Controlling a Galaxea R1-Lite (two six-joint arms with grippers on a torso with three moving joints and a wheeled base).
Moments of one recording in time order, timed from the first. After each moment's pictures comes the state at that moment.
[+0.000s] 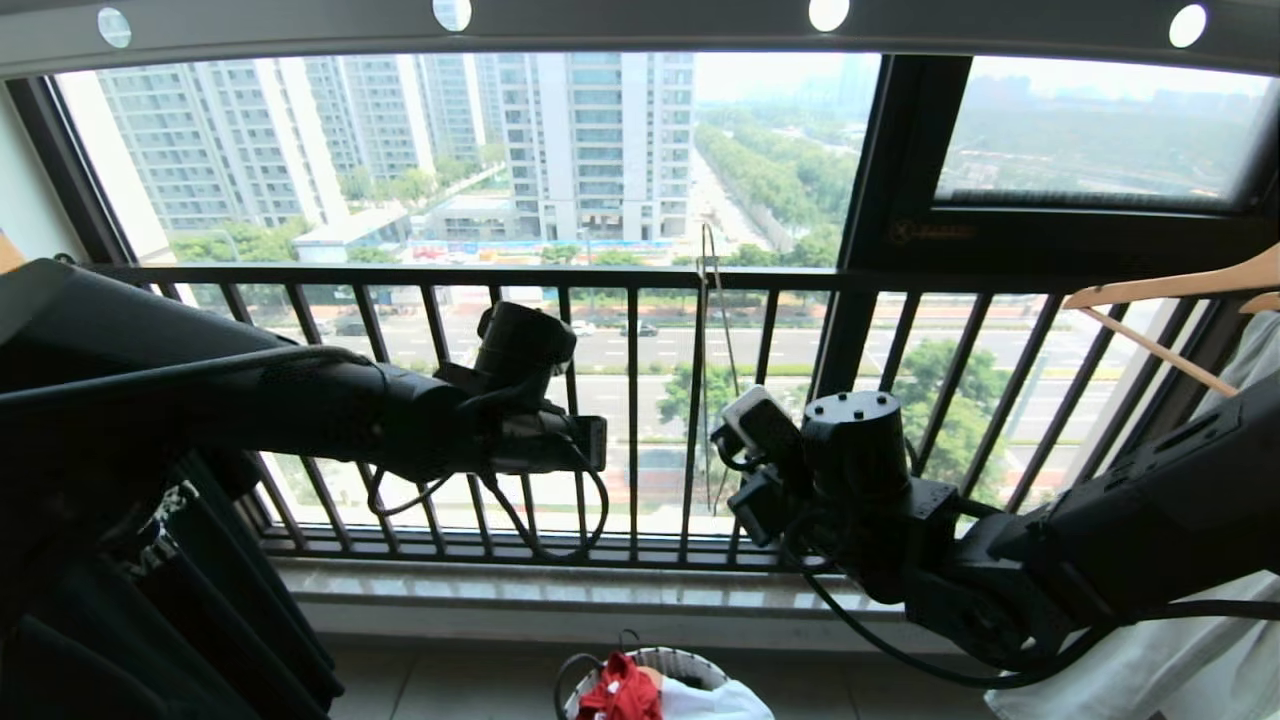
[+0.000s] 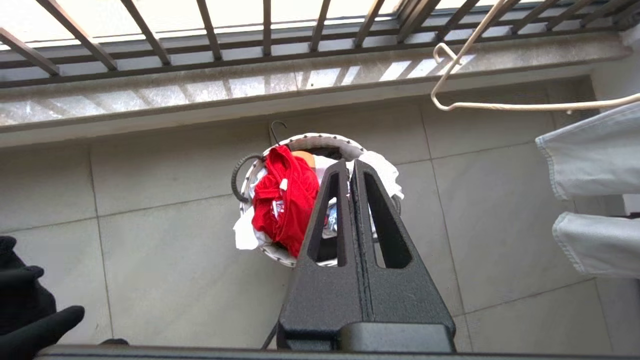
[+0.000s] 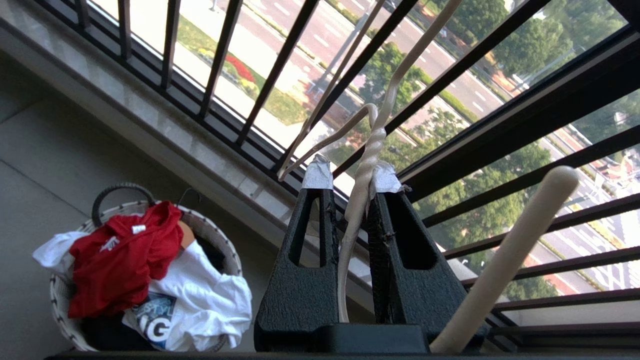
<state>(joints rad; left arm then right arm) -0.51 2.01 -1.36 -0.03 0.07 -0.30 0.63 2.00 -0.89 -0.77 -0.35 -0.37</state>
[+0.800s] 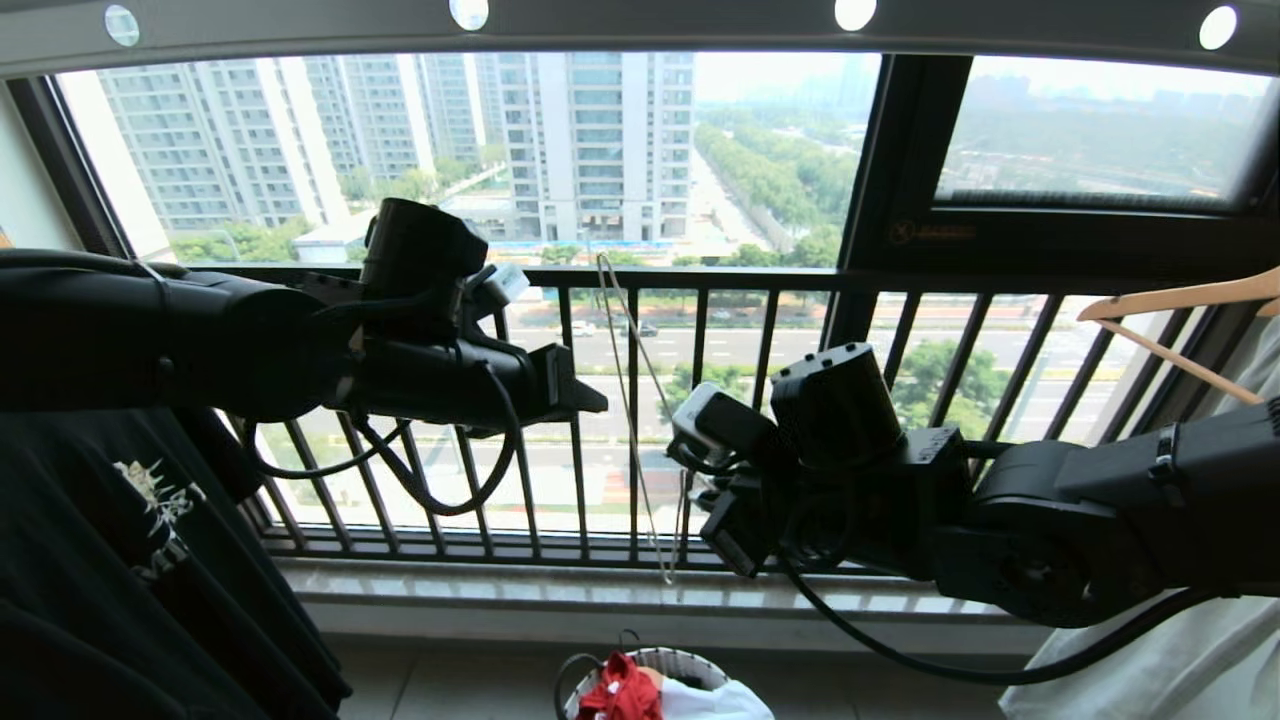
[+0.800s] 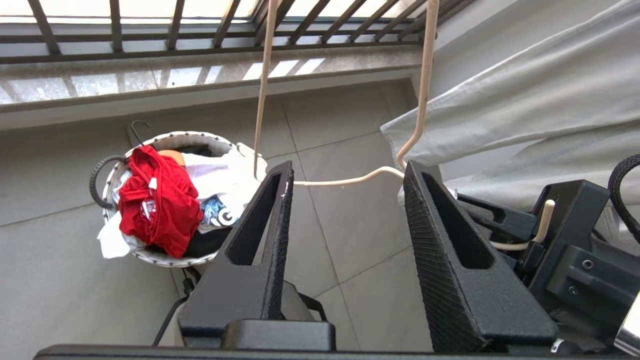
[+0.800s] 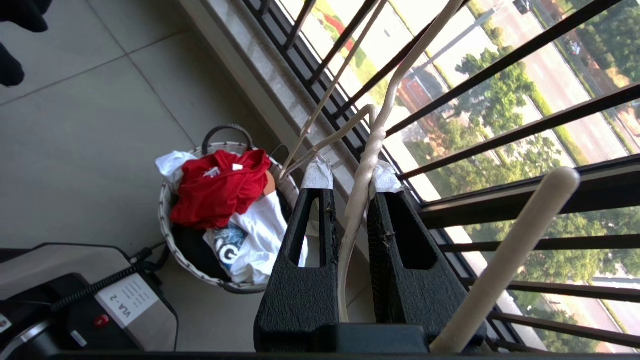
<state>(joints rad) -0.45 1.80 -1.37 0.09 -0.30 -0.44 0.72 1.88 -1.09 -0.26 -0.14 -0.38</state>
